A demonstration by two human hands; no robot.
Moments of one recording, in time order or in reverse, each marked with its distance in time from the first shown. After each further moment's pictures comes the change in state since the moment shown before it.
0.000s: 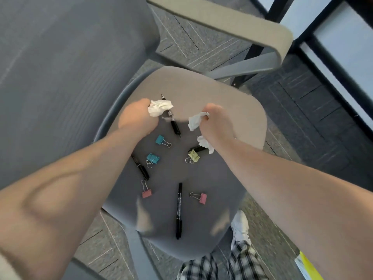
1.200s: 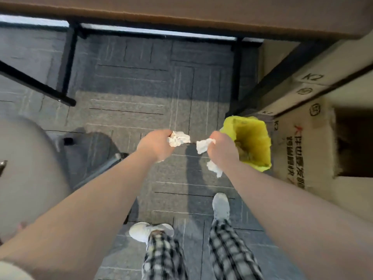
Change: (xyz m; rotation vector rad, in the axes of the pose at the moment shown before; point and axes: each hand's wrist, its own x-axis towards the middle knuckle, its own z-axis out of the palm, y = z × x) left_hand -0.387 0.417 0.264 0.478 -0.587 0.885; right_hand -0.391 0.489 -0.167 0.258 0.330 0.811
